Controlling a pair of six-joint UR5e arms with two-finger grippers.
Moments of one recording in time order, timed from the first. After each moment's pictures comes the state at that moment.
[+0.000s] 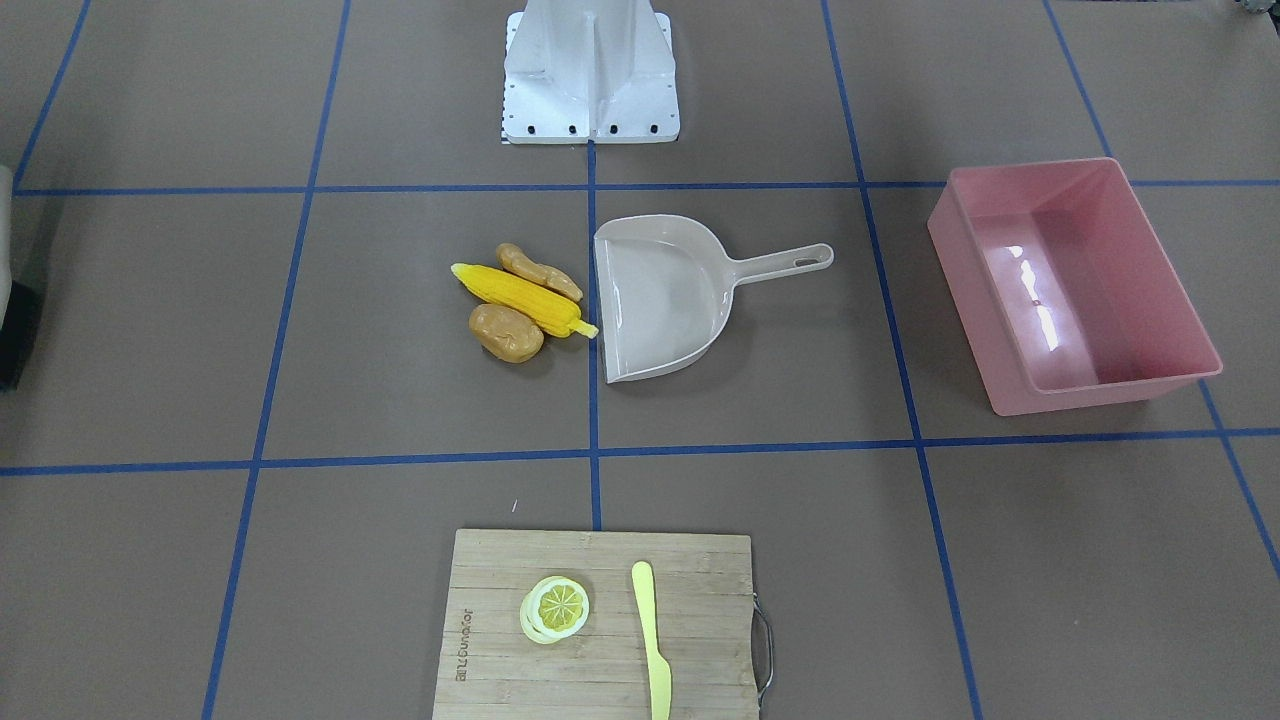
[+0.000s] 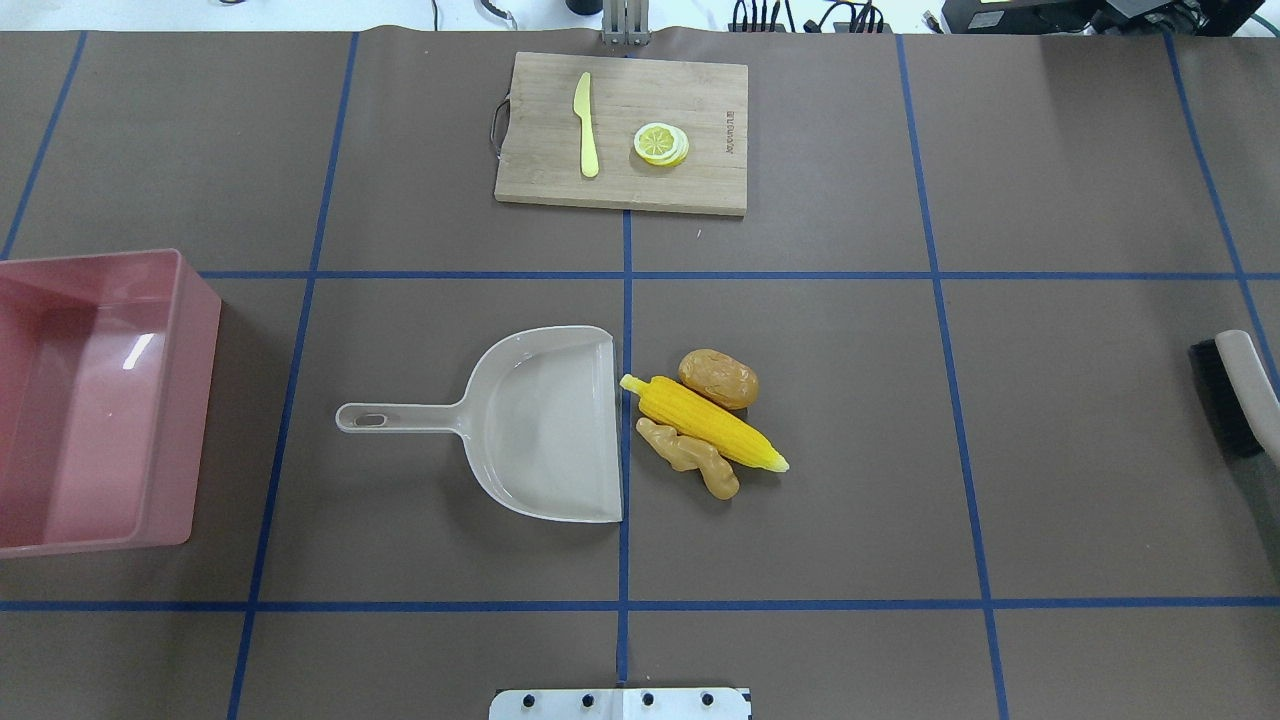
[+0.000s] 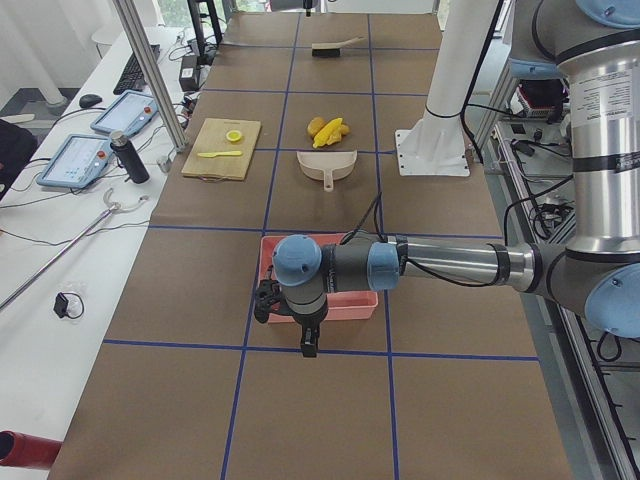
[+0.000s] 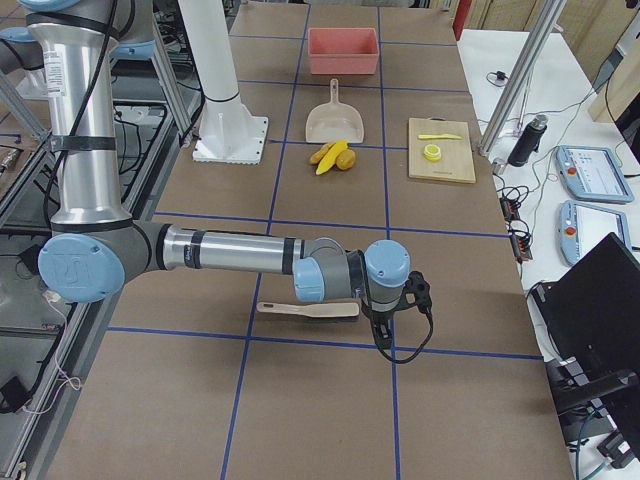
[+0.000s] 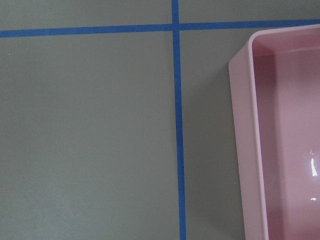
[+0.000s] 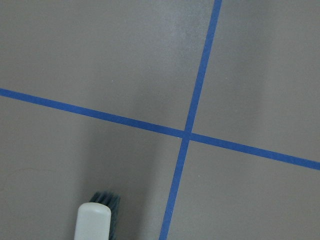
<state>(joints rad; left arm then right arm) -1.57 -1.41 -1.79 -1.42 -2.38 0.10 1.52 -1.54 1.50 -1.39 2.38 -0.09</state>
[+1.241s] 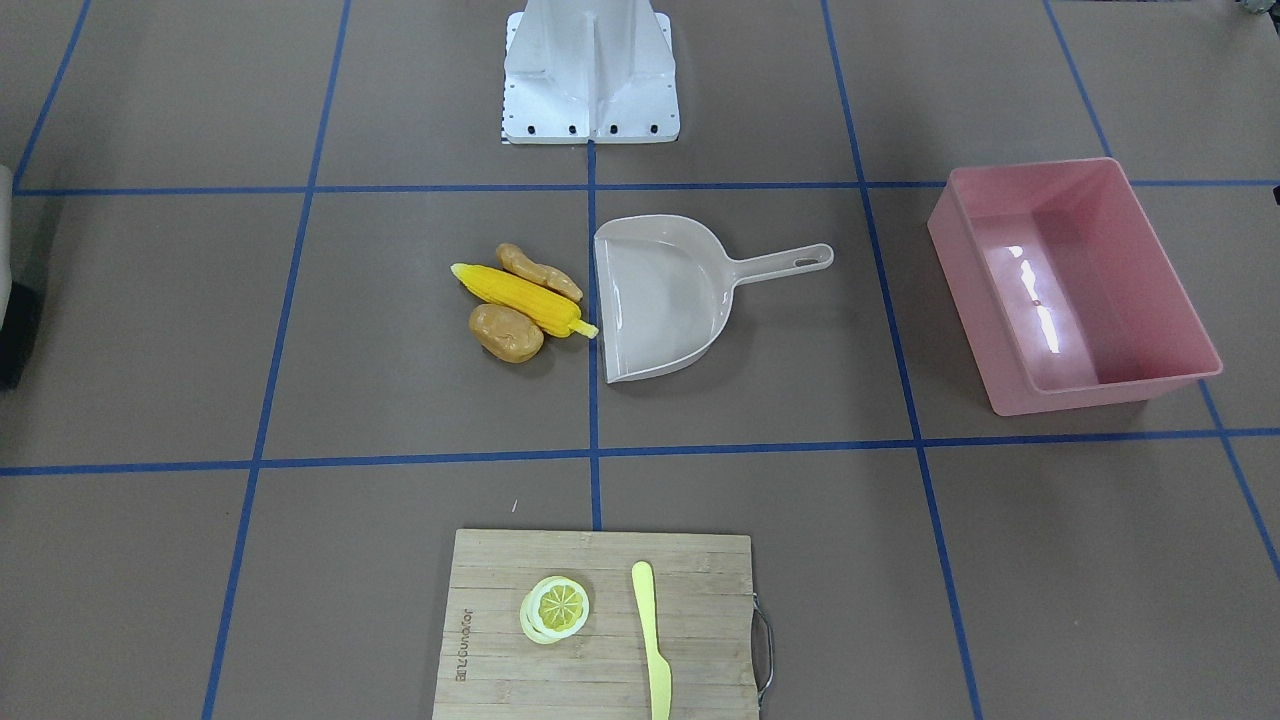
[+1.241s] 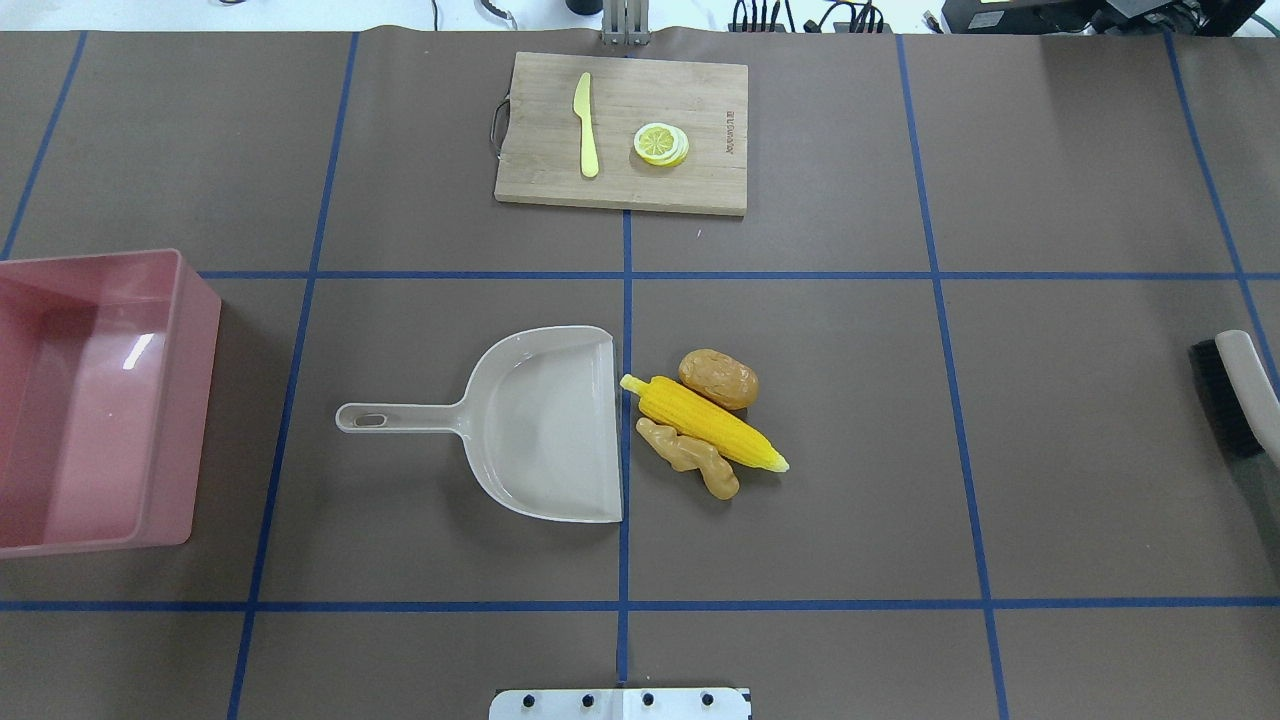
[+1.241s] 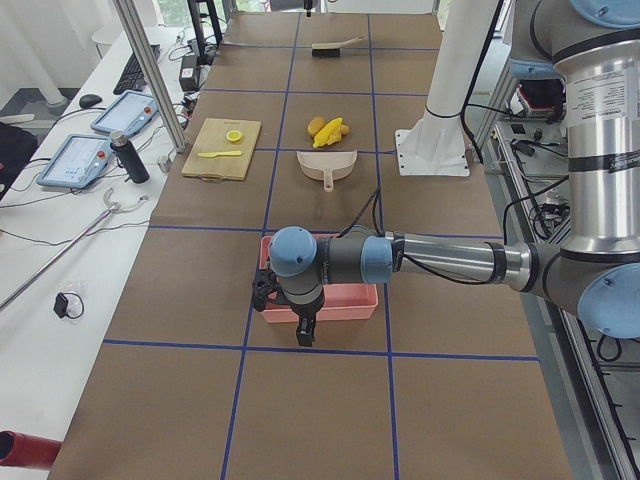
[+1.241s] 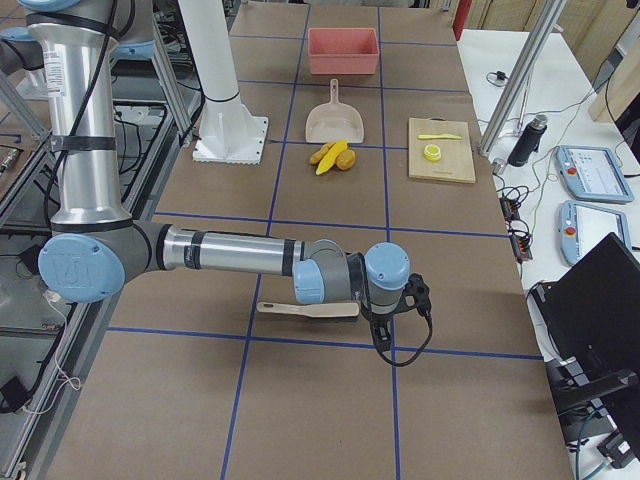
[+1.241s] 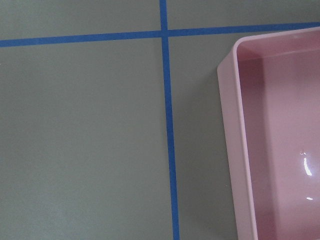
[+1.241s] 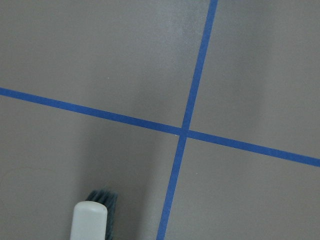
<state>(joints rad) -1.53 -1.42 -1.81 -1.43 -2.41 0.10 1.53 -1.54 1.49 -1.39 2.38 -0.09</state>
